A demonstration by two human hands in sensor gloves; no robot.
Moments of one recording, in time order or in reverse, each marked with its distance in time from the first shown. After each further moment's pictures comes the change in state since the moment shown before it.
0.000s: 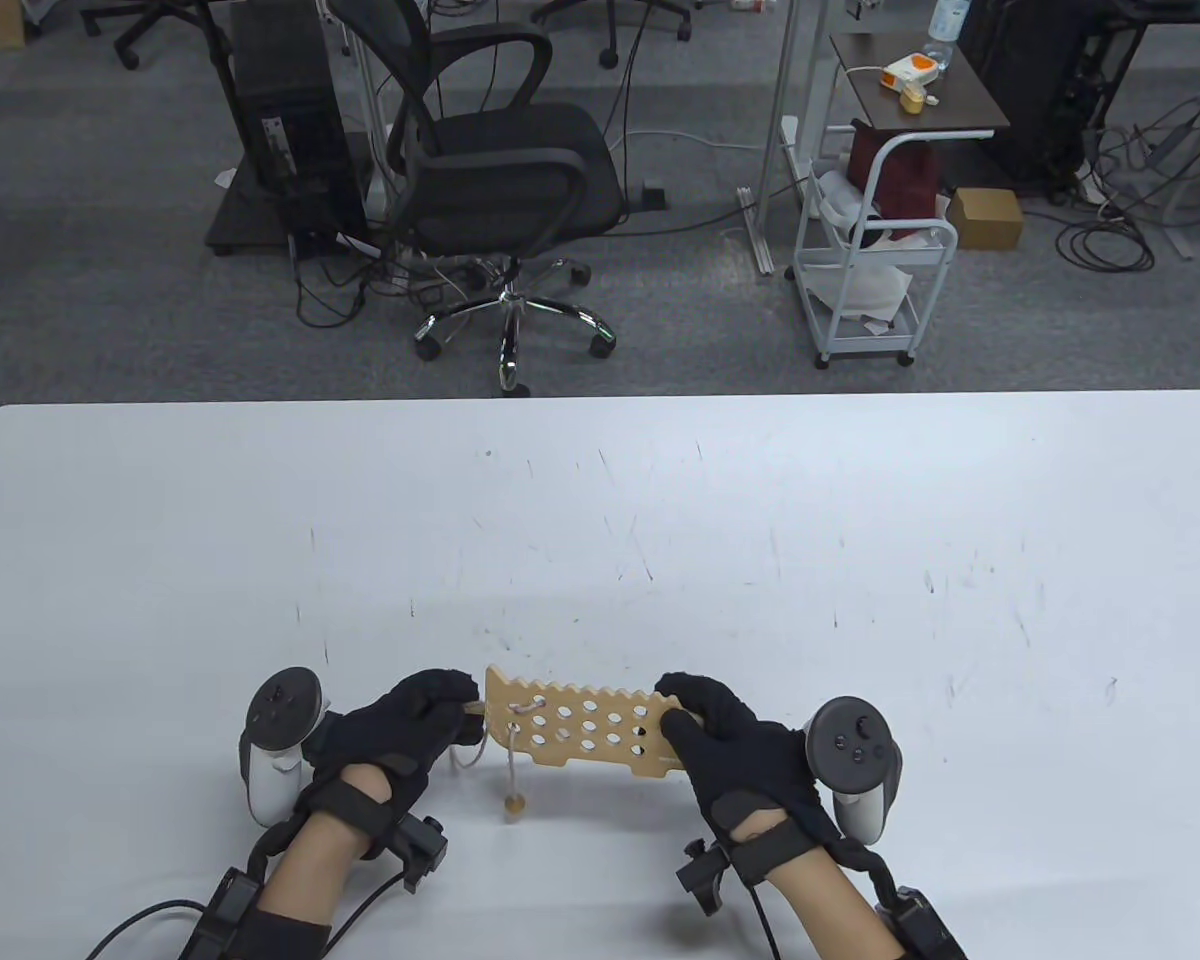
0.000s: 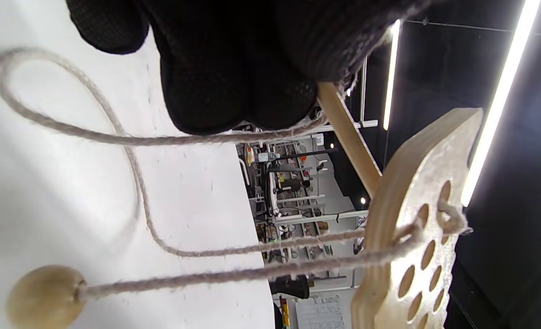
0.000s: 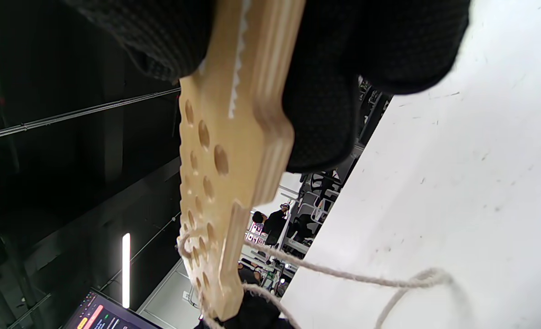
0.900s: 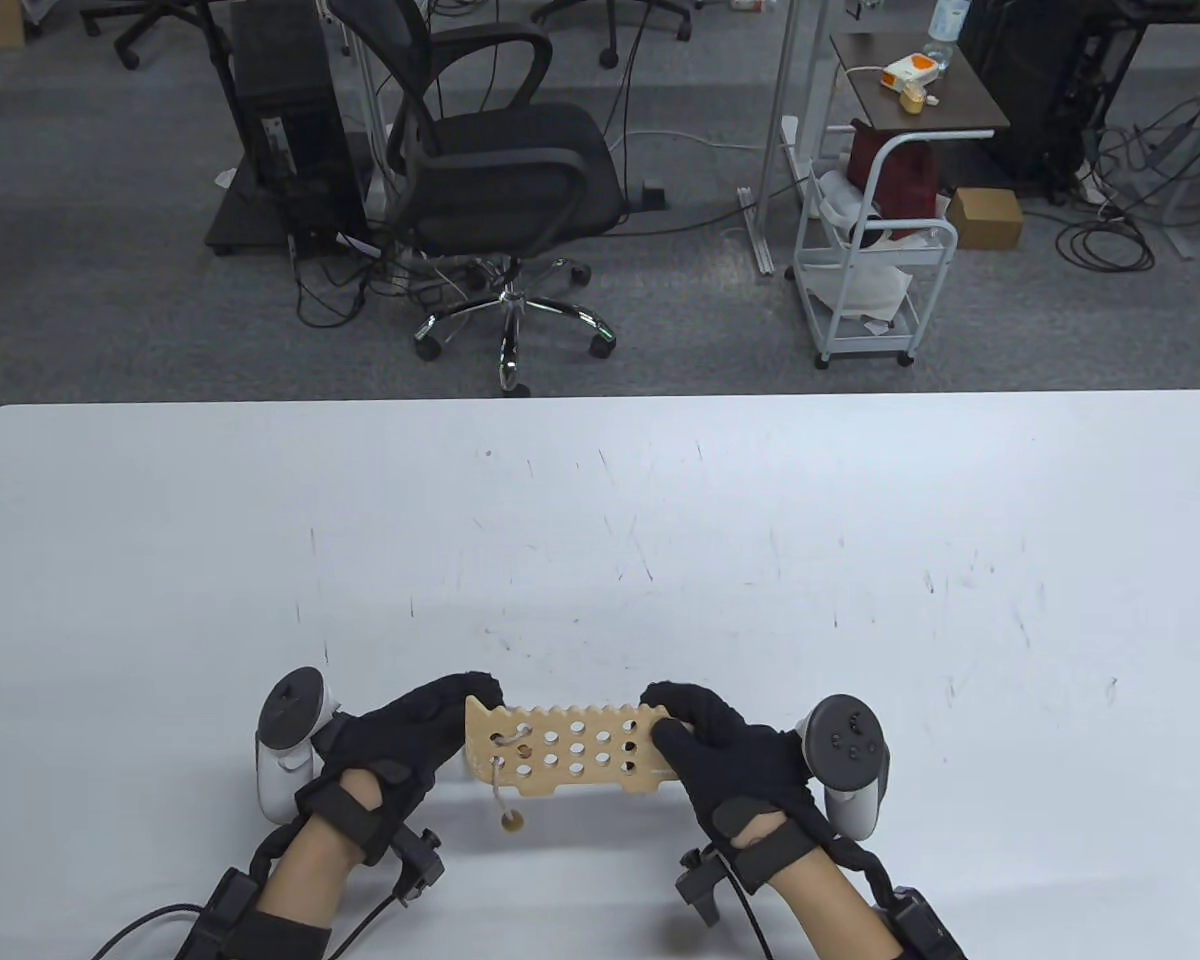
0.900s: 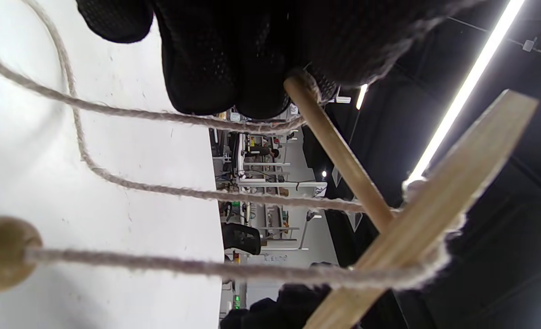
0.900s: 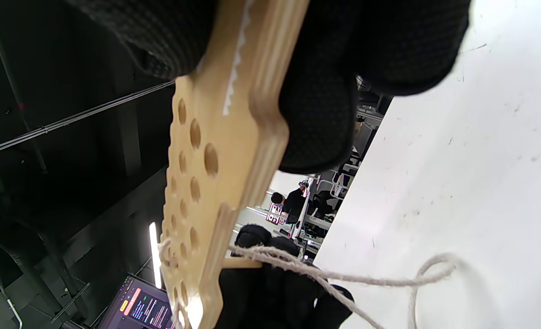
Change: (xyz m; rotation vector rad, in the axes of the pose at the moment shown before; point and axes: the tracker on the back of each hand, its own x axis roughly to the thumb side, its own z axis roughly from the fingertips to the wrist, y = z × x) left_hand 0.001 -0.010 -0.001 -0.145 -0.080 0.174; right_hand 0.002 0.007 -0.001 0.070 -0.019 -0.080
